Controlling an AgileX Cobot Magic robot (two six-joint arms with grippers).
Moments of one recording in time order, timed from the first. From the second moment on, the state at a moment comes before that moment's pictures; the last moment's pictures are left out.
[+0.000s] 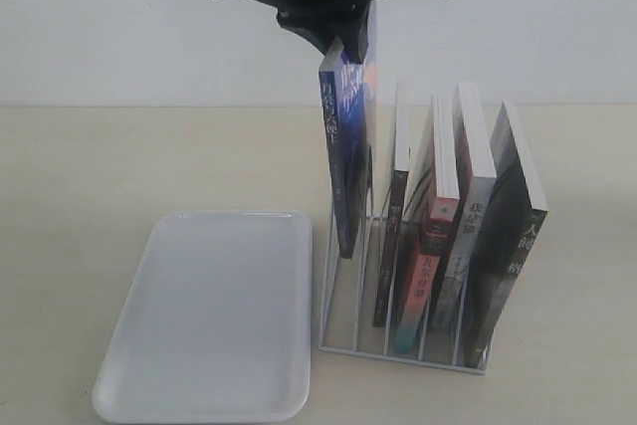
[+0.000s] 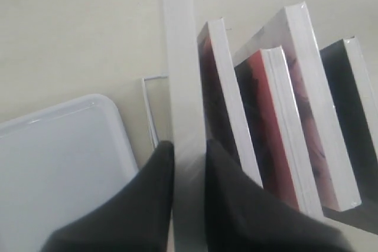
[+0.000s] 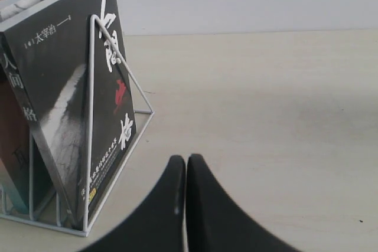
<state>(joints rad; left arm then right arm) -0.82 1.93 -2.06 0.13 1.25 -0.50 0.15 0.00 0.00 -0.01 0.33 0.09</state>
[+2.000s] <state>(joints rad) -0.61 1.29 -1.75 -0.18 1.26 -0.02 0.15 0.00 0.00 -0.01 0.33 0.09</state>
